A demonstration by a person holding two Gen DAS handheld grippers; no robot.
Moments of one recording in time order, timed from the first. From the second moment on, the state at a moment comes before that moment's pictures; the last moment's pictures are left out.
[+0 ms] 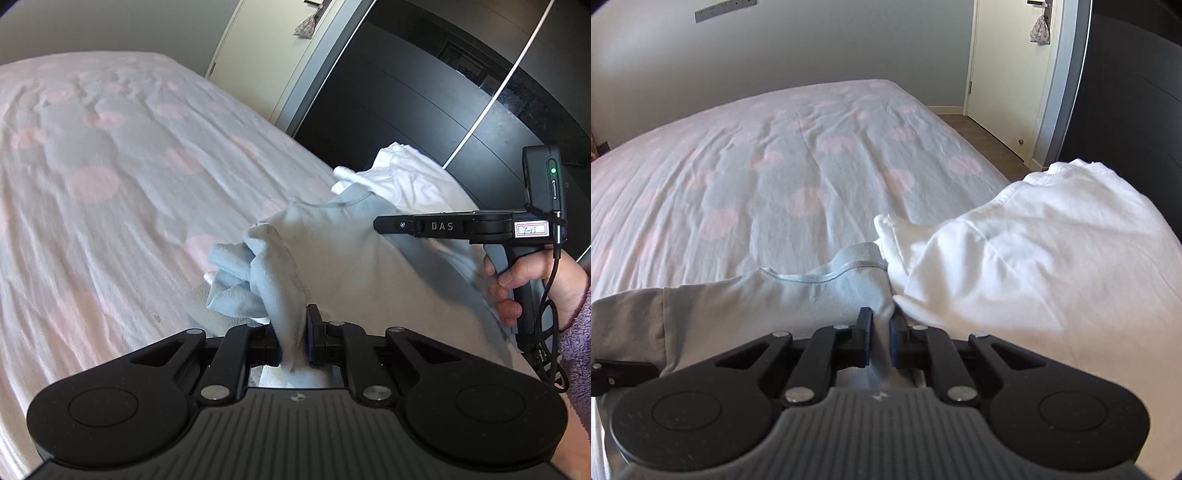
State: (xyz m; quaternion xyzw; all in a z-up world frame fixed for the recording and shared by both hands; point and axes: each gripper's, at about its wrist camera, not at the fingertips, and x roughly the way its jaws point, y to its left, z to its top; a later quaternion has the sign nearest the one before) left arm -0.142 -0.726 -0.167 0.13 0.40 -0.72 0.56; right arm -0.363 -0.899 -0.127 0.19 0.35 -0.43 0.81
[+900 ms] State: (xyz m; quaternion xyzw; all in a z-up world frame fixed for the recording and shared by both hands) left arm -0.176 -0.666 -0.098 0.14 0.31 -0.73 0.59; right arm -0.411 -0.811 -0.080 0.15 0.33 -0.44 0.82
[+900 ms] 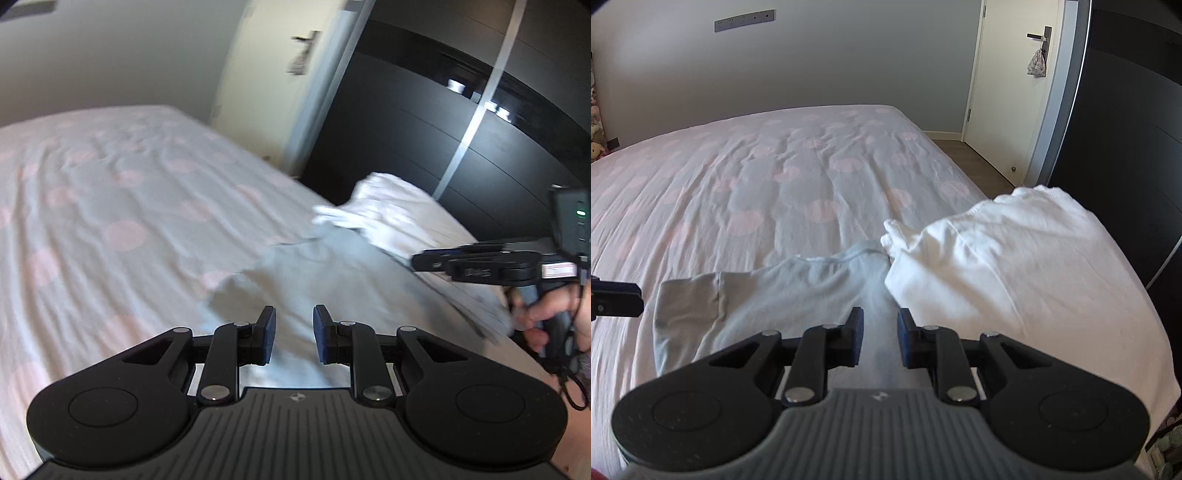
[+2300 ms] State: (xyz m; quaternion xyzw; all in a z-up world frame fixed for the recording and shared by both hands) left arm -0.287 -0.624 -0.164 0.33 0.28 -0.76 0.48; right arm -0.515 -0.733 -0.158 0.24 0.26 -0.53 0.77
